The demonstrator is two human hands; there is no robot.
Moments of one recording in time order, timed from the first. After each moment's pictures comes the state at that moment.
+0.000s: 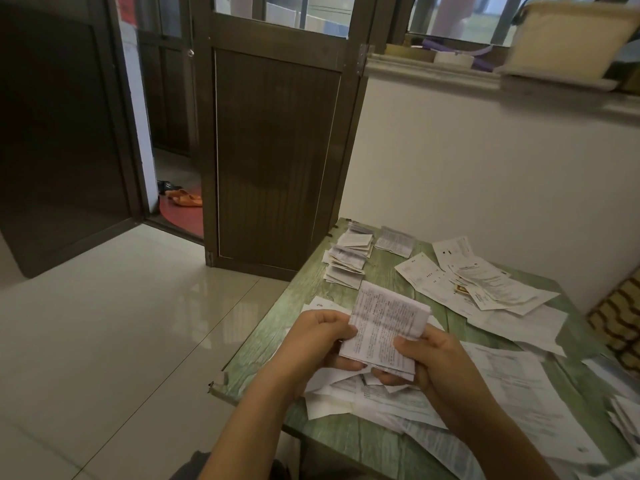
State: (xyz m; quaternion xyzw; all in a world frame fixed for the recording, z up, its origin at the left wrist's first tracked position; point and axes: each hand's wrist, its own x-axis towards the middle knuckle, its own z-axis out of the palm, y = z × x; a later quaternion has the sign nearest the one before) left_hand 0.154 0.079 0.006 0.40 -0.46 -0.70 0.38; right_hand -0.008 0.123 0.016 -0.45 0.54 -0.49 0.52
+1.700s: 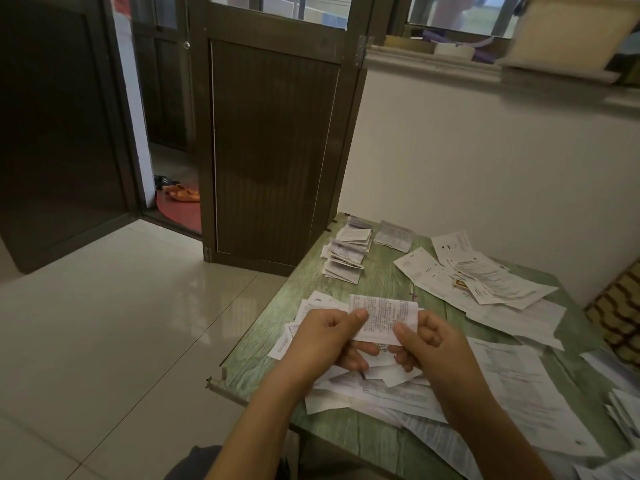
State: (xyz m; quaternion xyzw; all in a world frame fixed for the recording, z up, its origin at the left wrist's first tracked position) left_hand 0.144 0.084 0.000 0.40 -0.52 -0.66 0.38; right_hand -0.009 0.120 0.009 -0.50 0.60 -0.49 0.38
